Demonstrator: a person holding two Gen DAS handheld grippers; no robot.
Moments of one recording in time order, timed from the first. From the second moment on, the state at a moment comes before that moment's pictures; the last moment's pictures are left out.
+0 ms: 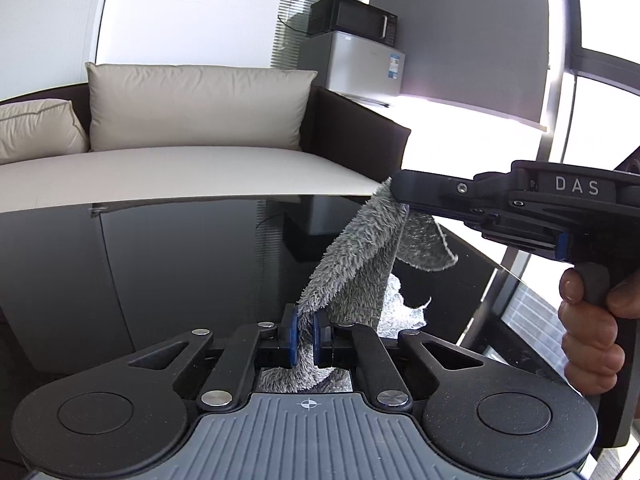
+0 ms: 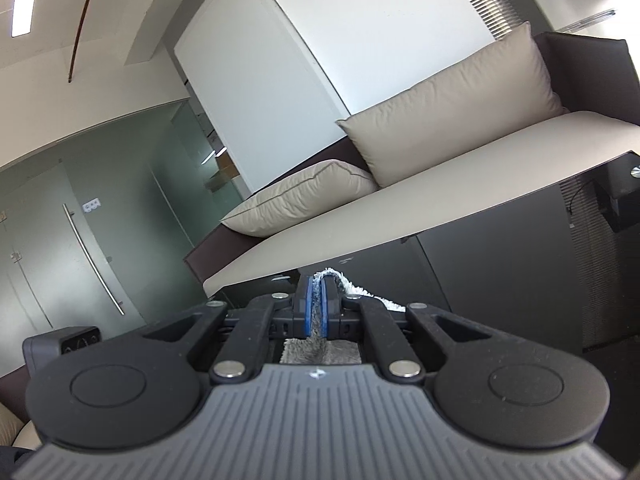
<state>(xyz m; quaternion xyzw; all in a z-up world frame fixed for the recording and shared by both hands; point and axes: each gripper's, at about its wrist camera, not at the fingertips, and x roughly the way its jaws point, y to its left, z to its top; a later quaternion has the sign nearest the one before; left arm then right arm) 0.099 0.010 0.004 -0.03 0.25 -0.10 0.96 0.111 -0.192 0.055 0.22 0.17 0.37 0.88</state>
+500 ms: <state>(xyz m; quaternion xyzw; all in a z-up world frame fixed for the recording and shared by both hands) 0.100 0.024 0.007 -0.04 0.28 -0.07 0.96 0.144 -0.205 0.004 0.19 0.30 0.19 0.92</state>
